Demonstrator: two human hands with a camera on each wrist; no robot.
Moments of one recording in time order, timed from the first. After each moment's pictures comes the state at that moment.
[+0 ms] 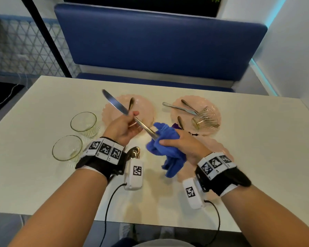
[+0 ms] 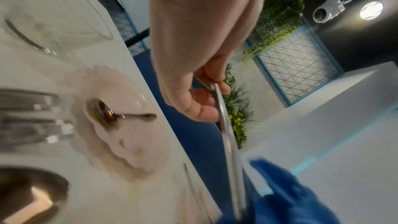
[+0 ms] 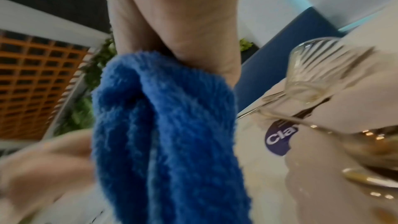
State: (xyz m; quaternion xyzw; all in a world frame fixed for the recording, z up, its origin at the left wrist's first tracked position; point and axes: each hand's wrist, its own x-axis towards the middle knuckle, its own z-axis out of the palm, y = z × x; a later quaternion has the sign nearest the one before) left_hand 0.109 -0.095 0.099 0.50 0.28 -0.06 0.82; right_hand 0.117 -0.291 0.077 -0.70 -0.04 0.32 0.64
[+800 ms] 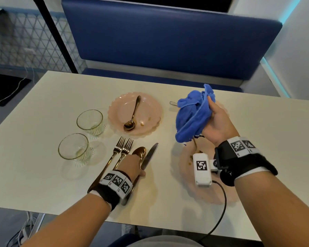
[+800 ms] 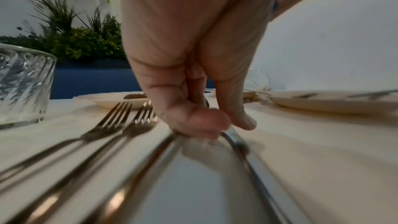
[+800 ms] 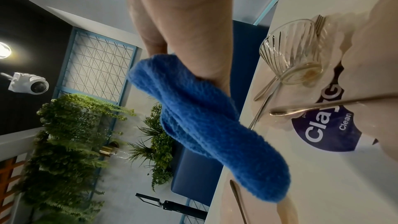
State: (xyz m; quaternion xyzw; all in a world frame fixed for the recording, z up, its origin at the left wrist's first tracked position) left_hand 0.057 -0.099 0.013 0.93 0.13 -0.27 0.21; right_hand 0.177 -0.312 0.101 -0.41 0.06 0.20 0.89
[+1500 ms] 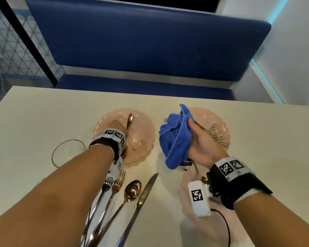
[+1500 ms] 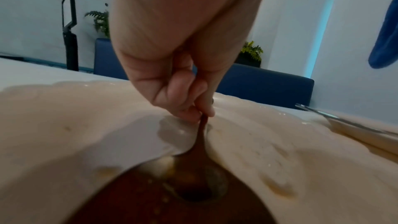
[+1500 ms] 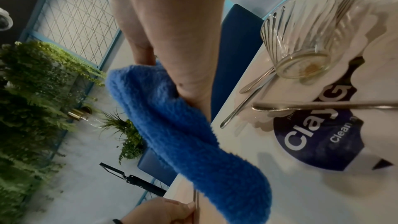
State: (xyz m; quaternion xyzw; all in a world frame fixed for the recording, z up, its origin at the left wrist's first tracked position) left_hand 0.247 -0.032 0.032 0.93 0.25 -0.21 0.16; right_hand 0.223 -0.279 0.078 -0.42 0.08 0.30 0.85
